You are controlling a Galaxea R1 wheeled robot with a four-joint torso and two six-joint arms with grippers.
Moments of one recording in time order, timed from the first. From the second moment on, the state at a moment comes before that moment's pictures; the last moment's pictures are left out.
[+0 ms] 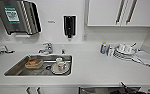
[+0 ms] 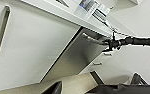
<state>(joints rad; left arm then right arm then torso) 1.45 1.50 -1.11 0.78 -0.81 -0.43 -0.69 2.25 -1.69 0.15 -0.30 1.01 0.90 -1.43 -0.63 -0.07</state>
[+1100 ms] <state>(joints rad) 1.45 1.51 -1.12 0.78 -0.81 -0.45 -0.73 2.24 -1.69 0.15 -0.25 1.01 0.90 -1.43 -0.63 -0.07</state>
